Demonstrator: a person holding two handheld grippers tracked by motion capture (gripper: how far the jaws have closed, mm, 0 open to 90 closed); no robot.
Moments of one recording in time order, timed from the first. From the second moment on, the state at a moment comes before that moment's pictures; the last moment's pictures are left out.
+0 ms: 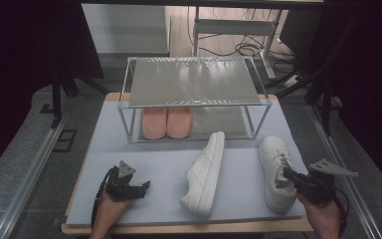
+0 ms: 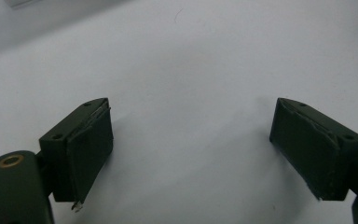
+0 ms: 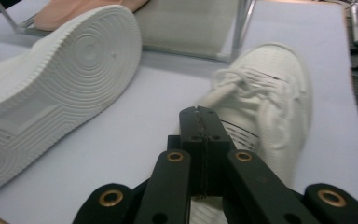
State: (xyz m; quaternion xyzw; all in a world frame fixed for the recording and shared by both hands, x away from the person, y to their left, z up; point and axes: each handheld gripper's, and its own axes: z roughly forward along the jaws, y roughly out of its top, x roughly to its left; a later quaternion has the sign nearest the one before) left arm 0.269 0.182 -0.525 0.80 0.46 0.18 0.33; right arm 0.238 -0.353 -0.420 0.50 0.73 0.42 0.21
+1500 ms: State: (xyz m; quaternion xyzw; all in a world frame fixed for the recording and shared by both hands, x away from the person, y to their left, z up) left arm 0.269 0.182 -0.525 0.80 0.46 0.18 0.33; right arm 0.258 -0.227 -0.442 0.38 0.81 0.42 0.13
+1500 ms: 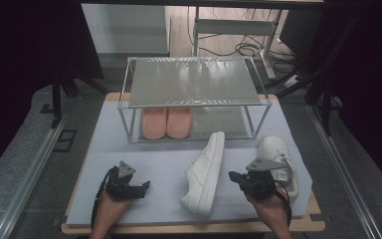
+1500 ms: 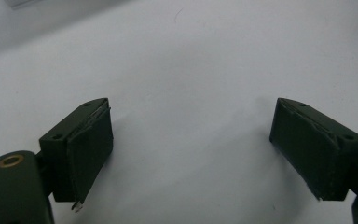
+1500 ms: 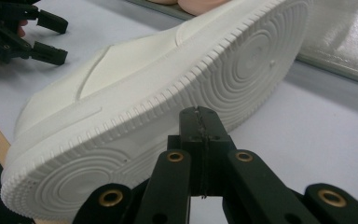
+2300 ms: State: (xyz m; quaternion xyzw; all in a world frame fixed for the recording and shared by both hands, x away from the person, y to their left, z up) left arm 0.269 0.182 -0.525 0.80 0.46 0.18 0.33; right arm 0.274 -0.193 -0.431 0.34 0.83 0.43 0.13
